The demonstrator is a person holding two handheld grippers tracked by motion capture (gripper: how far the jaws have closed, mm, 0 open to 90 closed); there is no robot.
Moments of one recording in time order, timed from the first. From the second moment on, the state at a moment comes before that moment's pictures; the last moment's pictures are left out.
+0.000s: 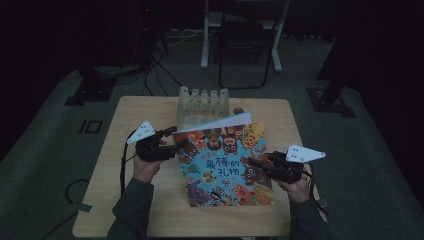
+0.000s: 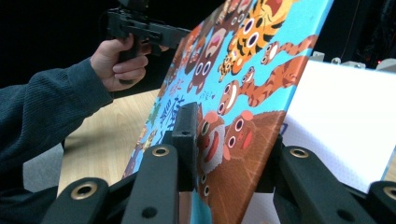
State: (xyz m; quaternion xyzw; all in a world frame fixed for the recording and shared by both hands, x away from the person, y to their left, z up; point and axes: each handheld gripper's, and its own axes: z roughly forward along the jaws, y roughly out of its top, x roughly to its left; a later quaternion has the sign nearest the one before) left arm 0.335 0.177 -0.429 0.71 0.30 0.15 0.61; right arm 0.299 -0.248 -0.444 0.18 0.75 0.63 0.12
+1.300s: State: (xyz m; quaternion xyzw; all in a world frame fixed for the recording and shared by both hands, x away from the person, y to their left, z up) left arm 0.288 0.157 -0.398 0.72 0.23 0.21 0.63; right arm 0.314 -0.271 -0.466 0.22 0.75 0.61 0.13
